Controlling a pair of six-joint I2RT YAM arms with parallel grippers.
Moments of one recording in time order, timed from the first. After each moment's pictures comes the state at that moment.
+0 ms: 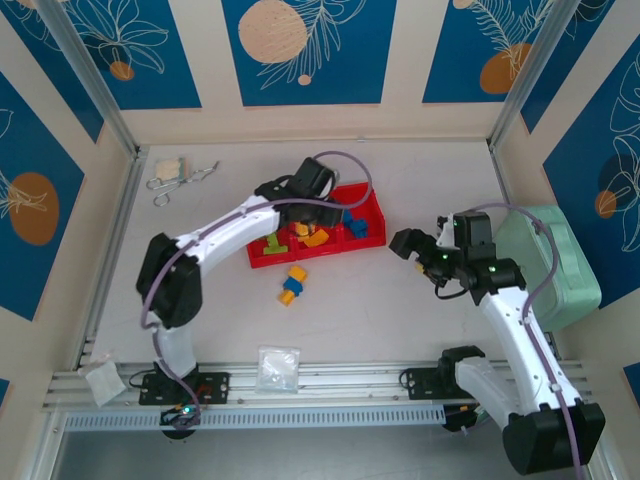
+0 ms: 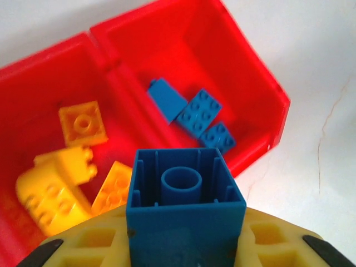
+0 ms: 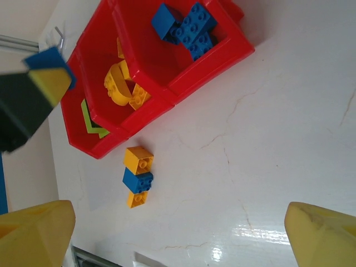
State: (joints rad) left arm -0.73 1.91 1.66 -0.62 0.02 -0.40; right arm 0.11 0.86 0.80 -0.78 -0.45 0.71
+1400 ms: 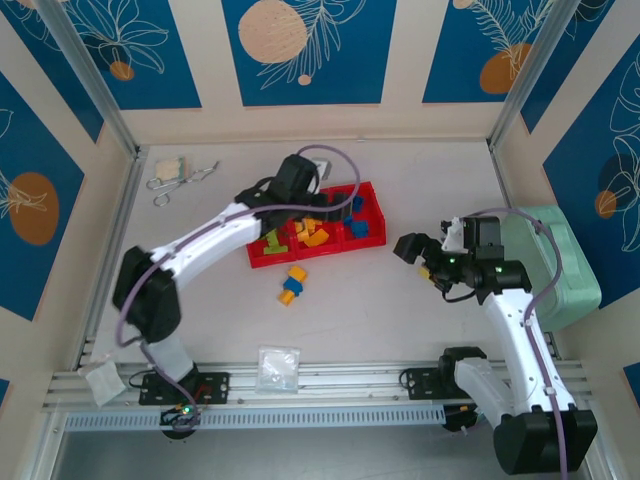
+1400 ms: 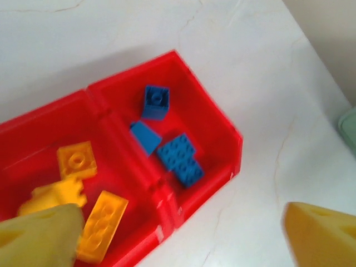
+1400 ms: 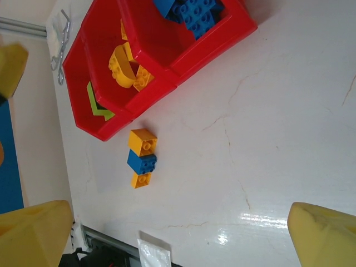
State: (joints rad) left arm -0.71 1.66 1.41 -0.44 0.05 -0.40; right arm 0.03 0.87 0.81 -0.86 -0.58 0.62
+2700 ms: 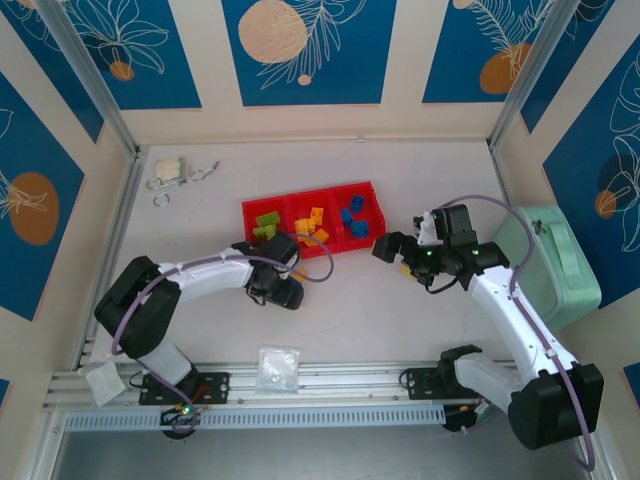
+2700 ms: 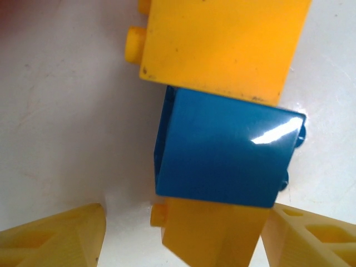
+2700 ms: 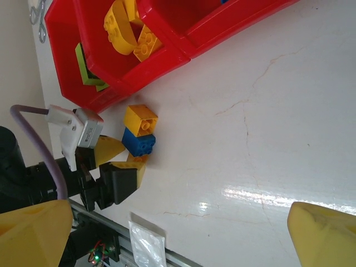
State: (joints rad) left arm -0.75 1.62 0.92 -0.64 0.08 -0.33; right arm 0.22 1.02 0.85 -0.79 -0.53 0.64
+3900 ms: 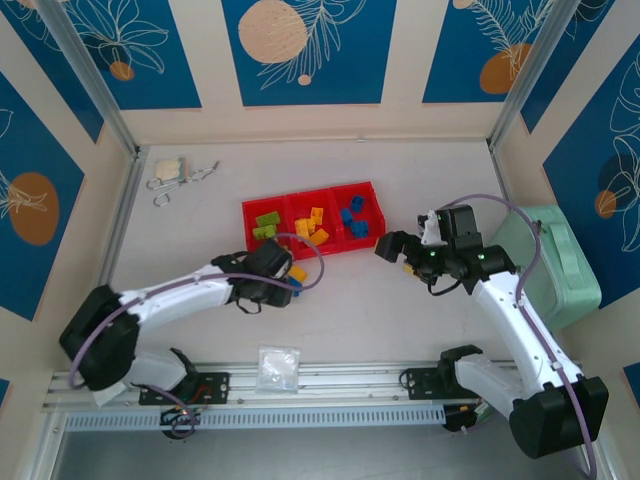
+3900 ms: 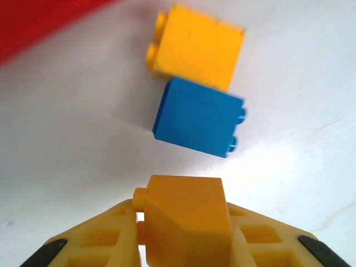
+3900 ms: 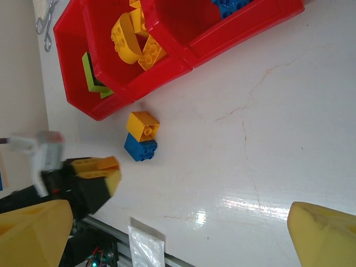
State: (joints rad) left arm -0.81 1.34 0.81 -0.59 -0.02 -0.50; right arm 0.22 0.97 0.86 -0.81 -0.49 0.64
